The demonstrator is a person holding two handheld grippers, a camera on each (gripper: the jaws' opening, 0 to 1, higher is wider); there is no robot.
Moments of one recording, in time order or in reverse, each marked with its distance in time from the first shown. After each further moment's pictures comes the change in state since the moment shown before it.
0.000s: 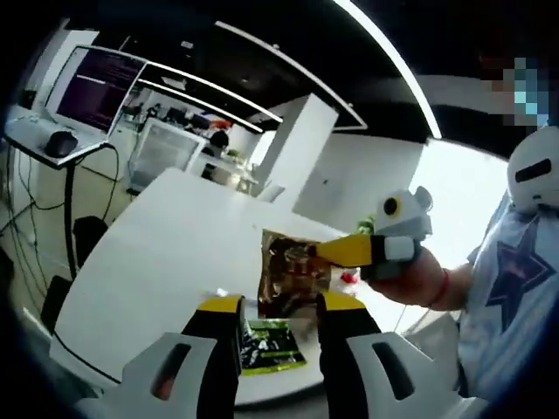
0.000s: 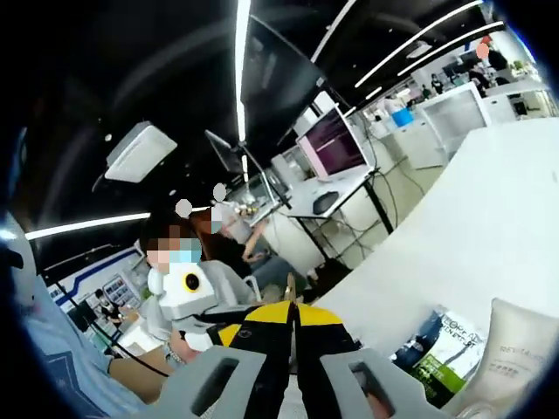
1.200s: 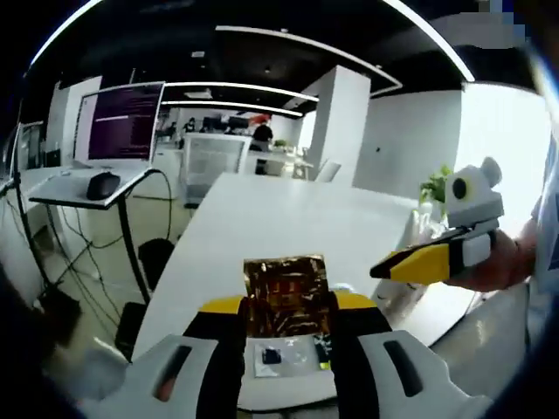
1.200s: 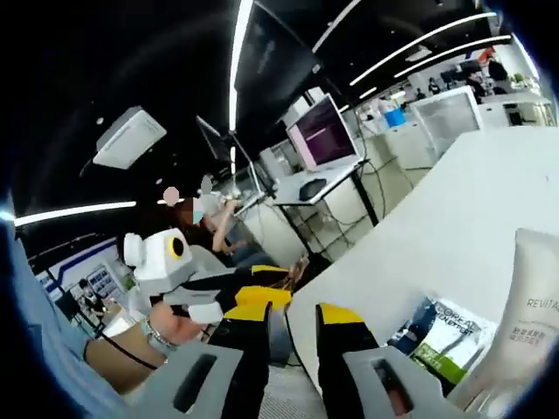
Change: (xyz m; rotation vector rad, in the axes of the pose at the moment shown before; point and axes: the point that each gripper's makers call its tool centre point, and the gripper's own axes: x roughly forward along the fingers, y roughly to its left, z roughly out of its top) left arm -0.002 0.044 0.012 0.268 0.065 0.316; right arm 0.016 -0.015 -0.020 -0.034 0.002 -0.090
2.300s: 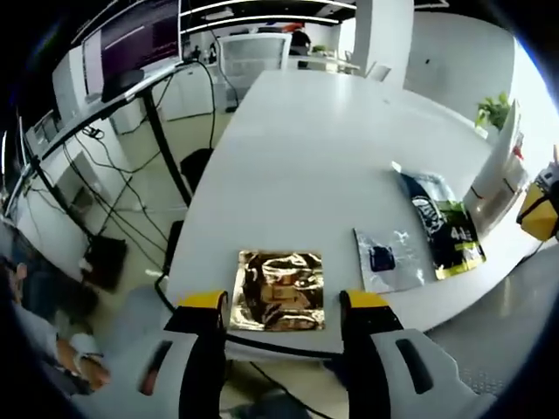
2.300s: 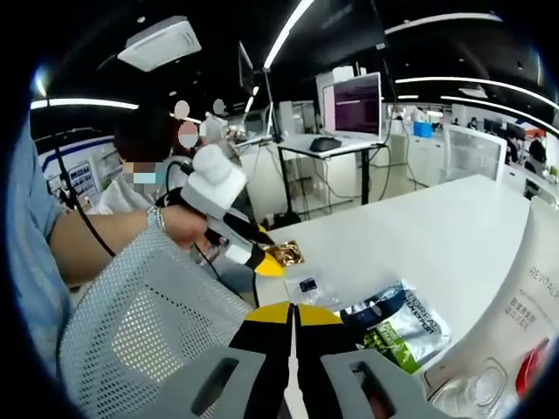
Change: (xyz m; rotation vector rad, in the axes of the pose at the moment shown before) left arm 0.013 0.103 -0.132 0.015 0.534 0.275; right arm -0.017 -0.023 -0.070 -0.406 0.229 -0.112
